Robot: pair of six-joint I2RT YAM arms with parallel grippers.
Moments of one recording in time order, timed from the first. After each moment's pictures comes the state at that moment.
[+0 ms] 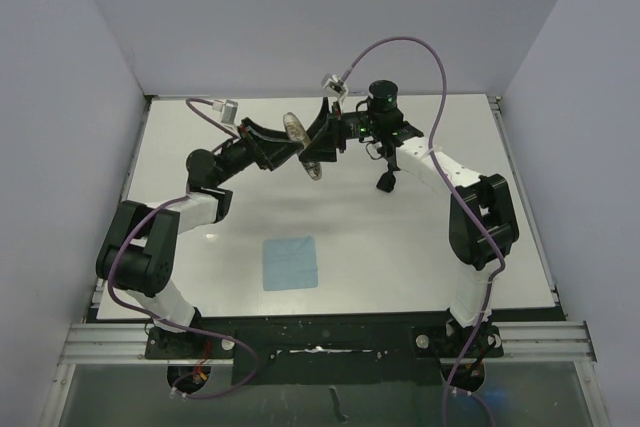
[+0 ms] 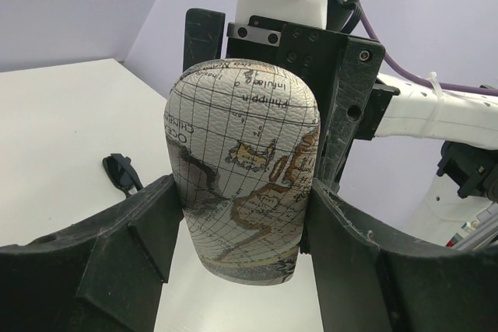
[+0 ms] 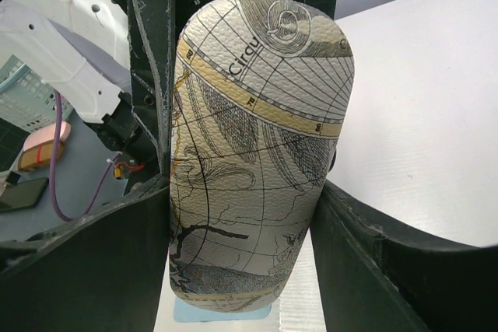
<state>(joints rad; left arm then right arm) -0.28 1.67 0.79 1.34 0.75 -1.02 0.45 1.90 1.51 0.26 -1.24 0.30</state>
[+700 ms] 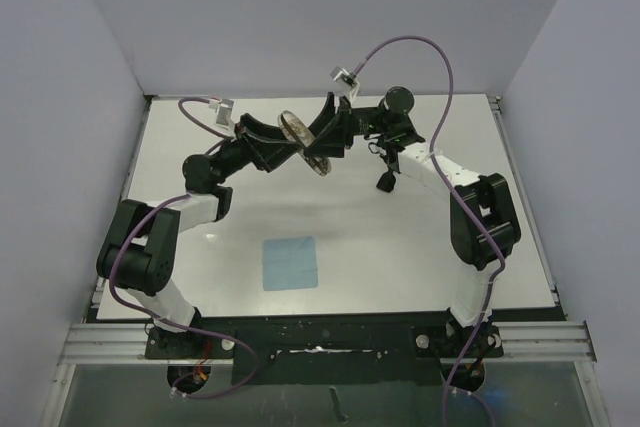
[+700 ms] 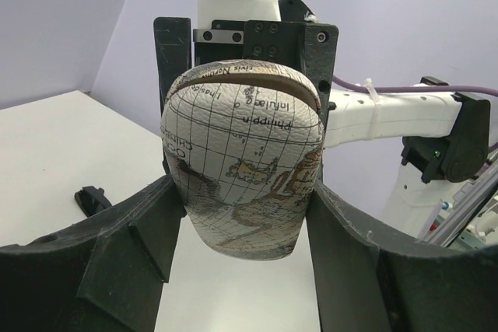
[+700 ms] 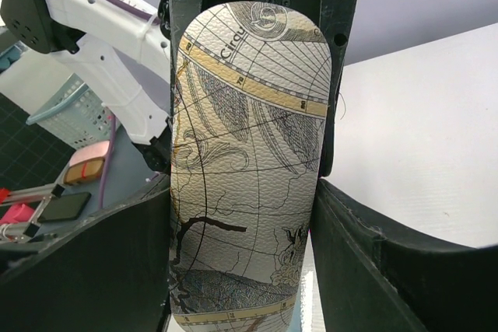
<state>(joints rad) -0.28 1.68 0.81 1.51 0.80 -1.09 0.43 1.89 1.42 0.77 -1.30 0.73</state>
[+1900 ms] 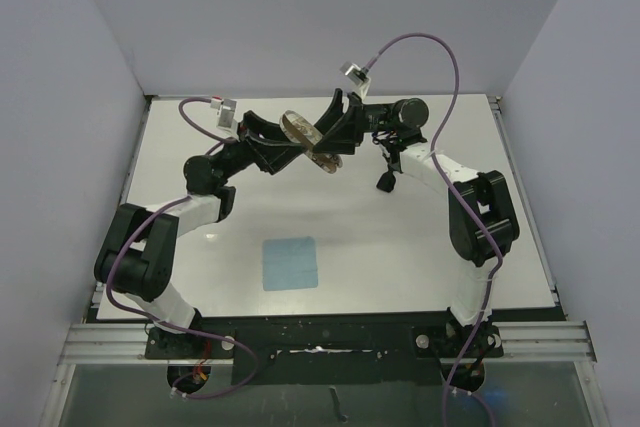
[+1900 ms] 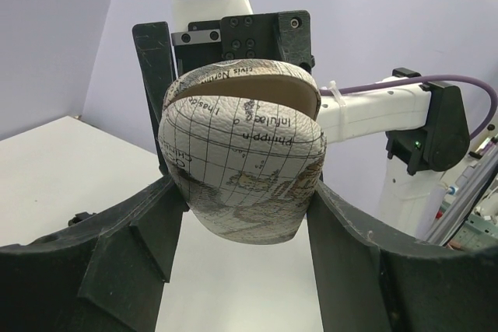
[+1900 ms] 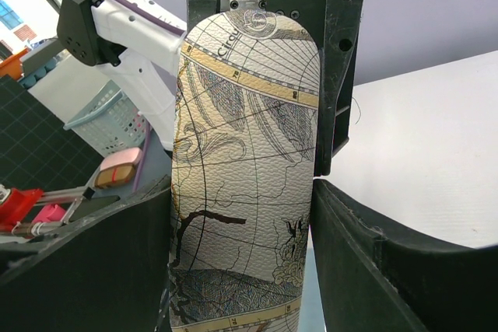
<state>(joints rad) -0.31 1.65 0.82 1.52 0.79 -1.04 0.40 1.91 1.41 1.21 -1.34 1.15</state>
